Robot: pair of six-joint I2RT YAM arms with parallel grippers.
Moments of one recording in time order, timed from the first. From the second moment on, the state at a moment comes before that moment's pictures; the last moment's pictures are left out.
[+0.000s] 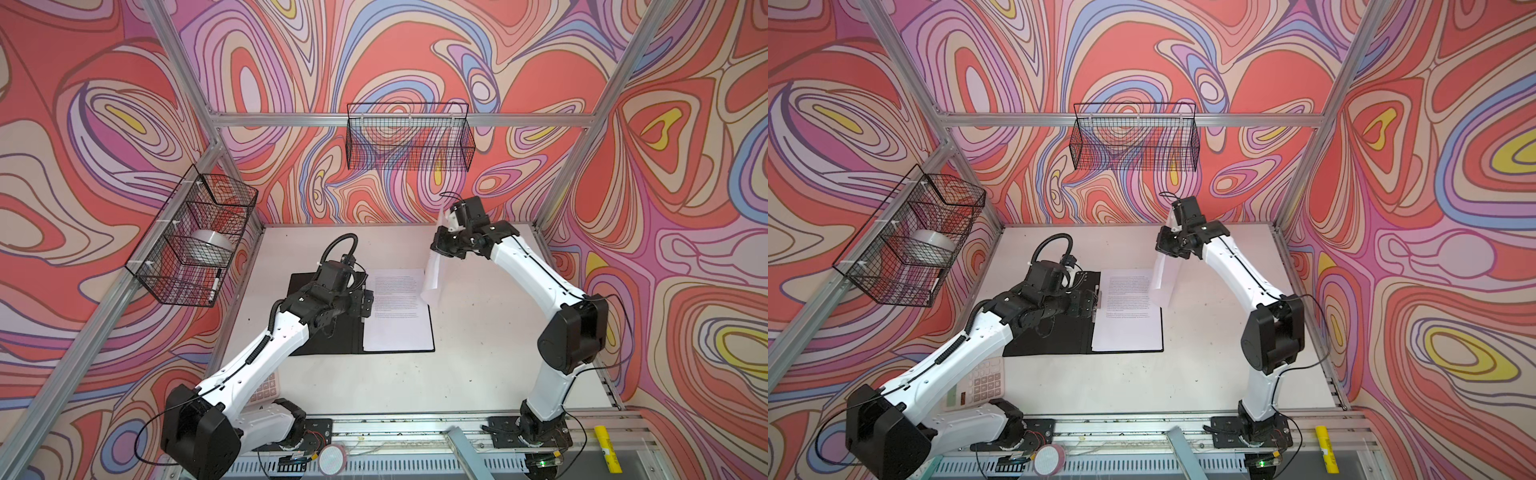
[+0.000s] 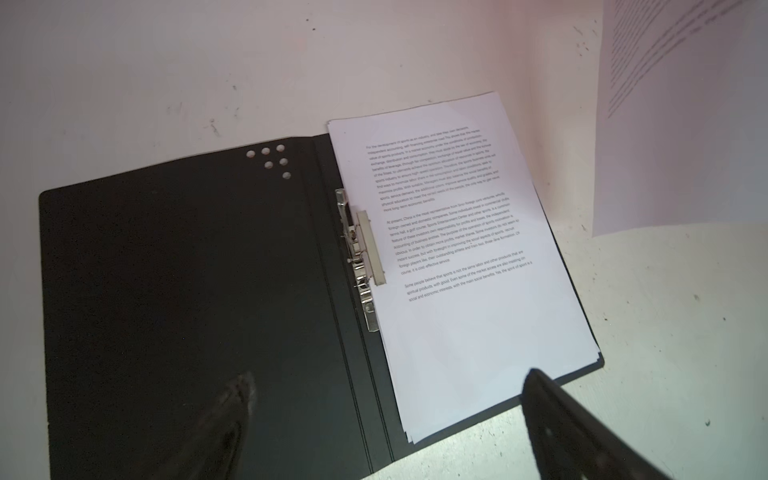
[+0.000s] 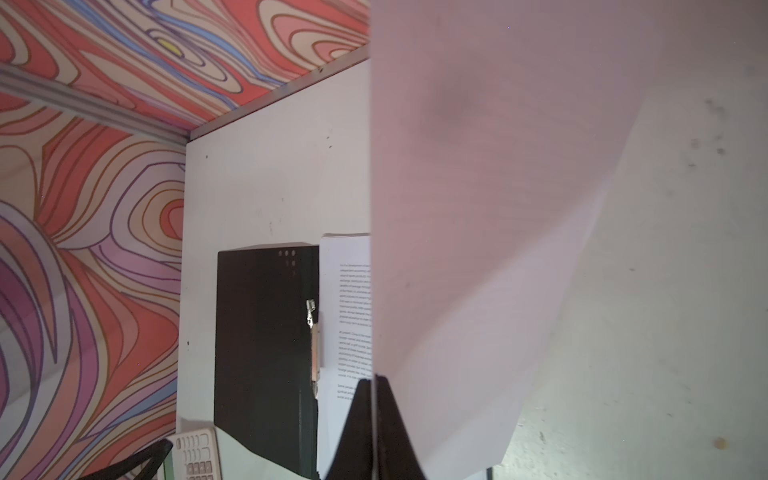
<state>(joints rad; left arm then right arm) -0.46 1.21 1.00 -0.61 -0.06 -0.28 0.42 1.87 1.83 -0.77 -0.24 0.62</state>
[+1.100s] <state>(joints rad) -0.41 1.27 1.00 -0.62 -0.01 -0.32 0.38 1.89 1.26 -0.52 -0.39 0.59</state>
